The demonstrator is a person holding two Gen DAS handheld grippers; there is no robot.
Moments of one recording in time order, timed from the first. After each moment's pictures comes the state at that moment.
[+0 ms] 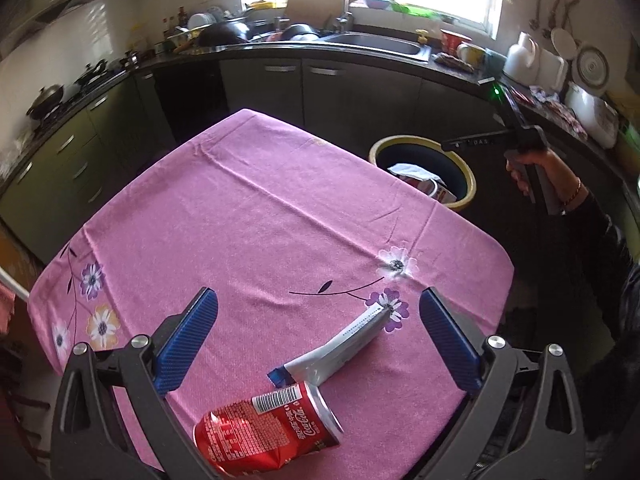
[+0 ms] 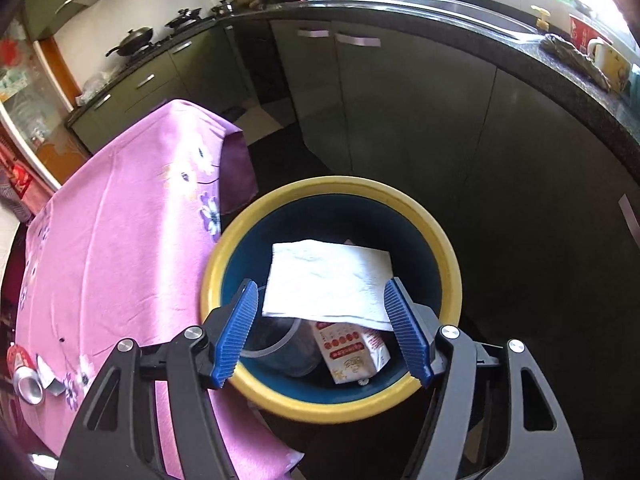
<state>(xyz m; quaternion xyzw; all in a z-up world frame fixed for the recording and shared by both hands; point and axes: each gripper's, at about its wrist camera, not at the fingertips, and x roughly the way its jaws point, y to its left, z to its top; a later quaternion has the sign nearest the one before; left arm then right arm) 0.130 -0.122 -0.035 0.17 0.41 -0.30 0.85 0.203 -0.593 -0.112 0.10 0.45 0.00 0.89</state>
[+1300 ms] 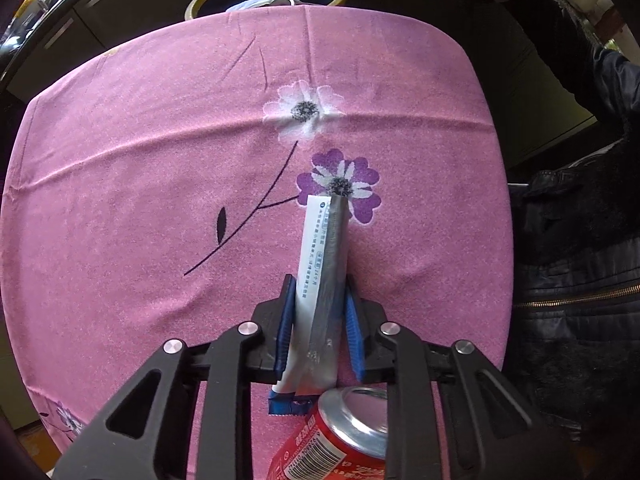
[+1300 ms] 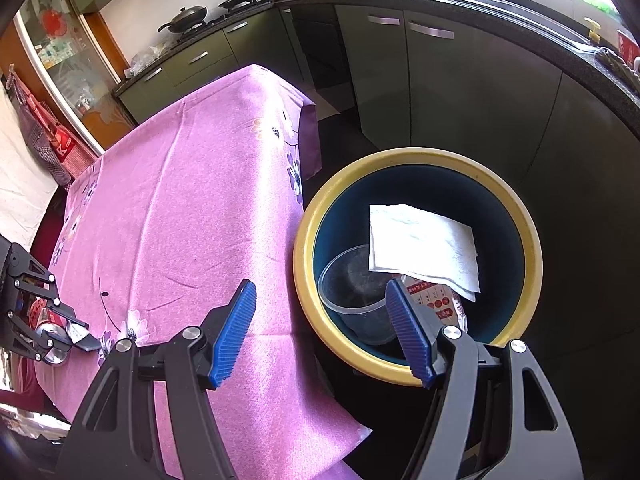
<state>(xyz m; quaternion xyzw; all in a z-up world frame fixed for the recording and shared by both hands) 0.151 -0.174 -0.151 0.41 0.51 -0.49 0.58 0.195 -0.522 -0.121 0.09 0.46 0.09 0.88</state>
